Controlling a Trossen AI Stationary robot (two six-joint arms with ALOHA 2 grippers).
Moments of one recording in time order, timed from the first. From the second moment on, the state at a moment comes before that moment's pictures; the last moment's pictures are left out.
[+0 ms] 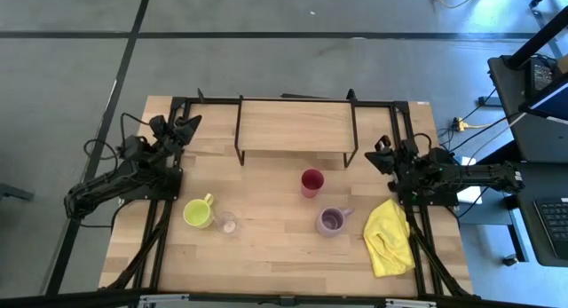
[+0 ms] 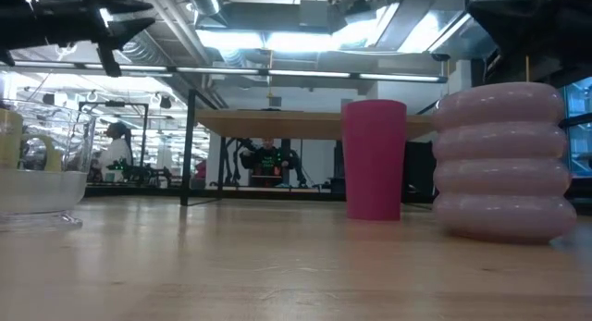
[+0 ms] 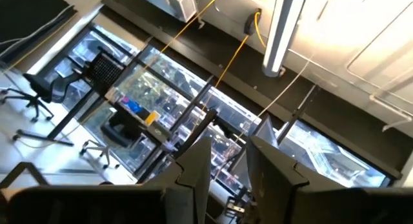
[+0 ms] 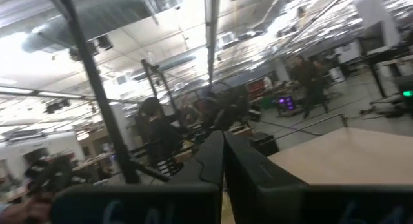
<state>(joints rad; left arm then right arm) 0.49 0.01 0.10 0.38 -0.08 -0.73 -0.04 0.16 0.01 0.55 0.05 0.38</state>
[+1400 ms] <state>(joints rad) 0.49 0.01 0.13 0.28 -0.04 -0.72 -0.04 0.16 0.01 0.60 0.14 0.38</state>
